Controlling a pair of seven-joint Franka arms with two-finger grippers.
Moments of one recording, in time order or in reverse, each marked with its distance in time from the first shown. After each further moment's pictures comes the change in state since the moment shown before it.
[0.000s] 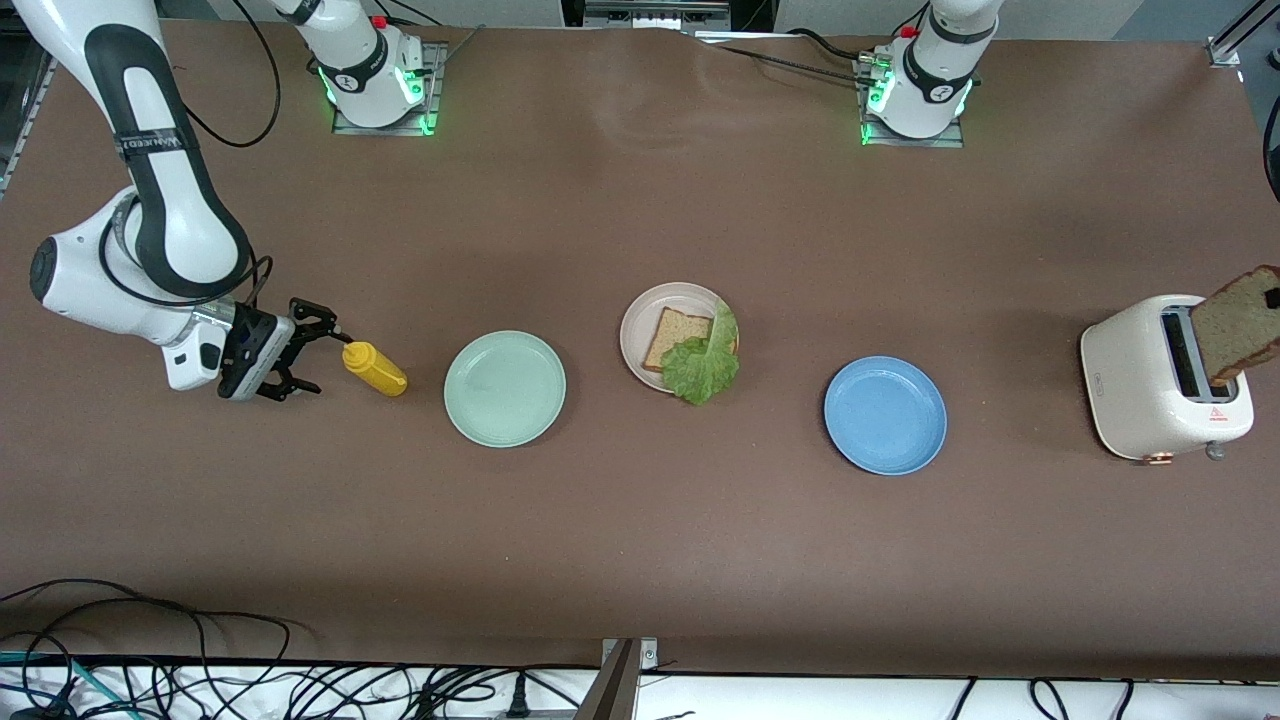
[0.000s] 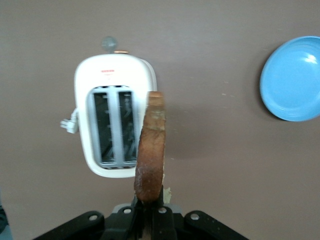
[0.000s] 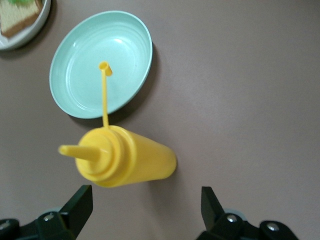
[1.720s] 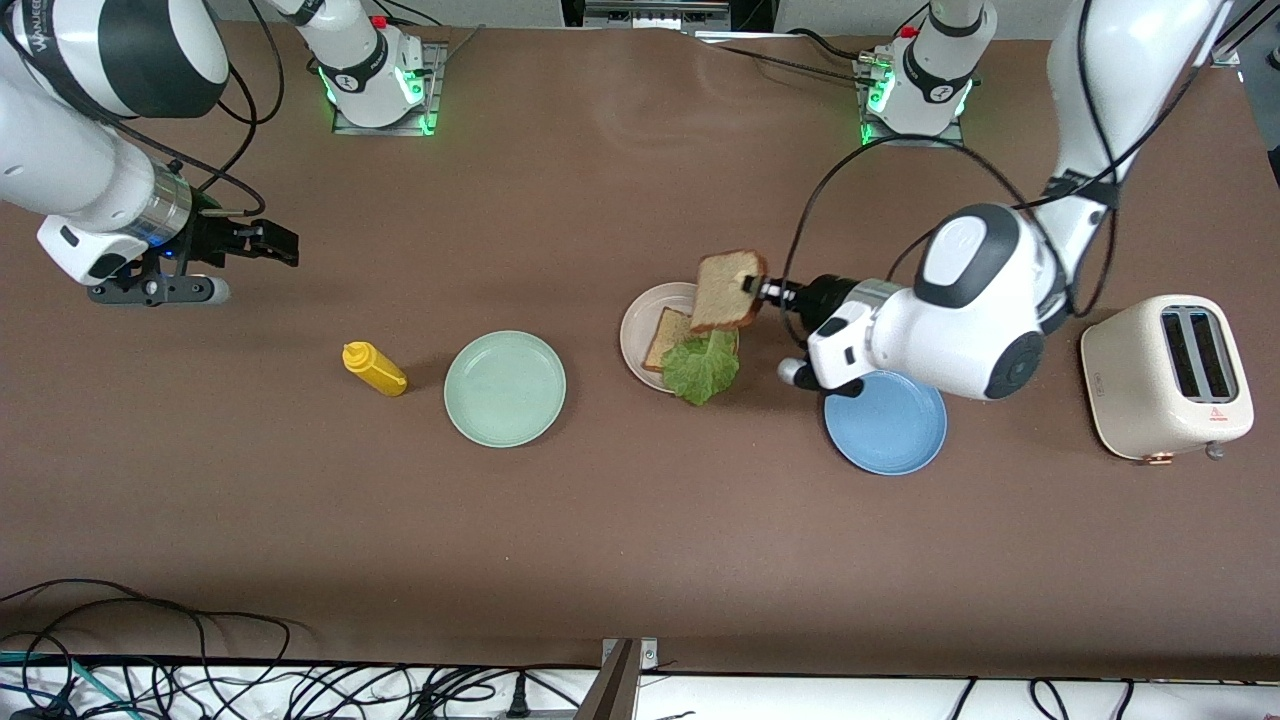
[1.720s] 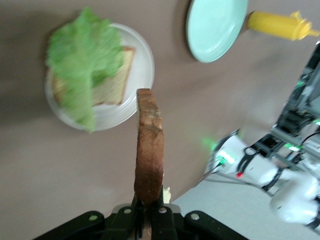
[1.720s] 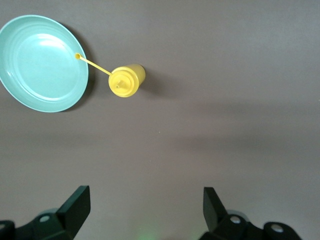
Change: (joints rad) left arm -0.594 0.384 -0.187 -0.013 -0.634 0.203 -0.500; right arm 0.049 -0.307 0.097 0.190 -0.635 -0.539 1.406
